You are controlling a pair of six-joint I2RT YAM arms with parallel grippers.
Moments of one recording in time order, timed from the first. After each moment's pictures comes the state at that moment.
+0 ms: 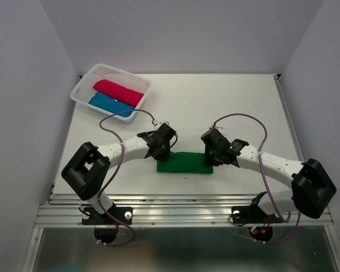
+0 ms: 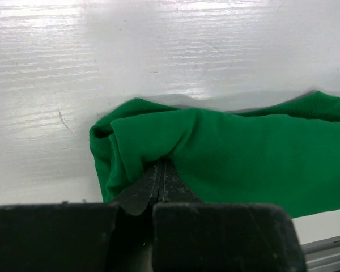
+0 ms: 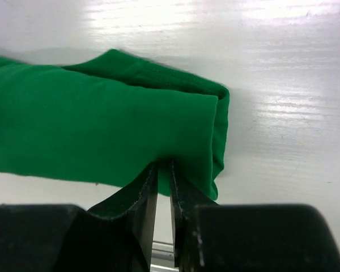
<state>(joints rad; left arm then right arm) -0.78 1.59 0.91 -0.39 -0.14 -0.77 0.76 1.35 0.77 -0.50 0.20 0.80</state>
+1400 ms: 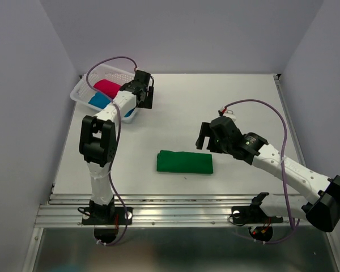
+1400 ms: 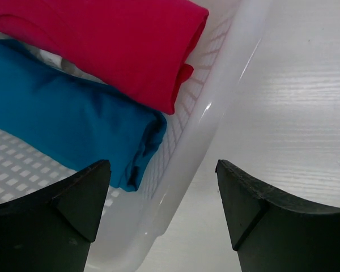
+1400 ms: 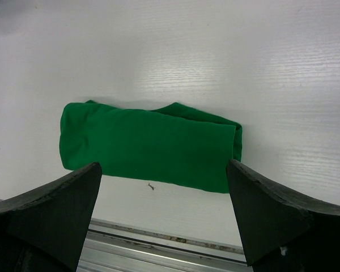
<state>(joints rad) -0.34 1.97 1.68 -0.58 -0.35 -0.14 0.76 1.17 1.00 -0.65 0.31 0.79</state>
